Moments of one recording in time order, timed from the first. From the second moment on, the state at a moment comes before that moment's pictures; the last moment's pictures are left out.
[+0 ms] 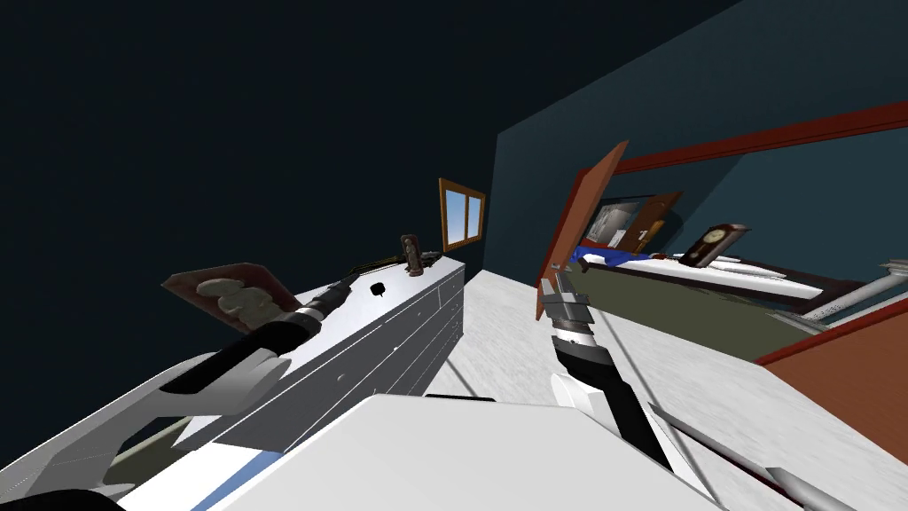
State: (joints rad) left arm 0.61 0.77 0.47 -2.20 0.42 0.17 -0.16; right arm 0.50 -0.05 -0.06 -2.29 -0.04 -0.43 -0.06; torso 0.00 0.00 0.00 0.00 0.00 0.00
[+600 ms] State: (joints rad) left arm 0.68 0.92 0.58 -2.17 0.55 0.33 -0.17; right arm 0.50 -0.05 -0.06 -2.29 -0.04 -0.43 -0.06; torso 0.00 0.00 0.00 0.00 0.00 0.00
